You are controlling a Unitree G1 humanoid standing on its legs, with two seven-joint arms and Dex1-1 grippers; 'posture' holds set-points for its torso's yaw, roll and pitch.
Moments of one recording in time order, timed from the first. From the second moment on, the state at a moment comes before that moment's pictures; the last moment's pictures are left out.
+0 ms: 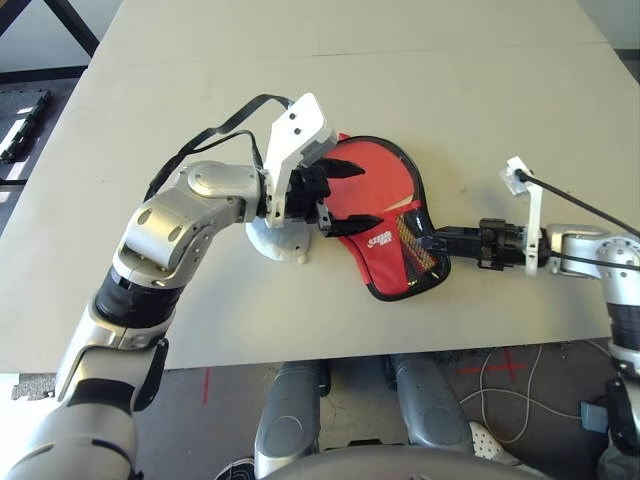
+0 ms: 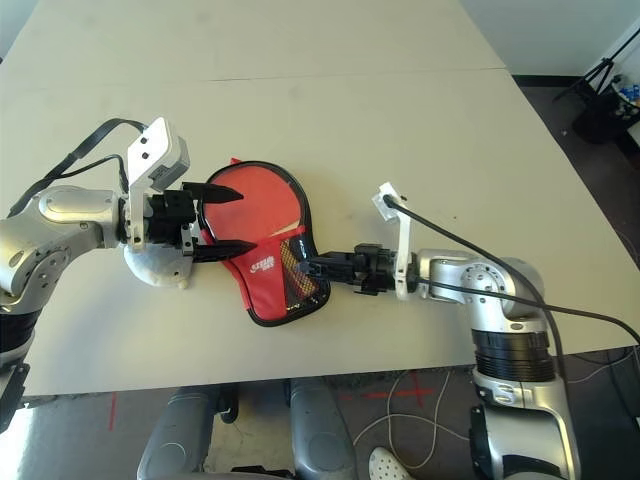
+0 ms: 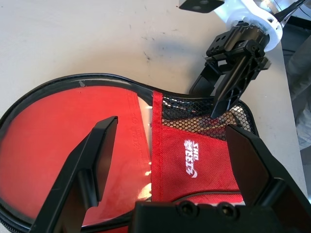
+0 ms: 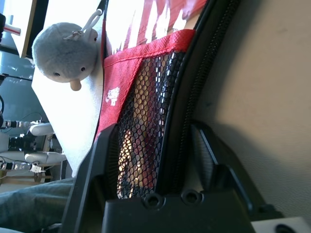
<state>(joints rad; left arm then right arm) -0.71 0.66 -0.20 -0.35 -0.49 0.82 -0.88 -0.47 -0.61 -0.10 -0.07 0.82 1.30 0.78</state>
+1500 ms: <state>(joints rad) -0.70 0.67 -0.21 -0.32 -0.46 0.78 -0.92 -0.22 -0.79 -0.37 0.03 0.88 1.27 0.80</state>
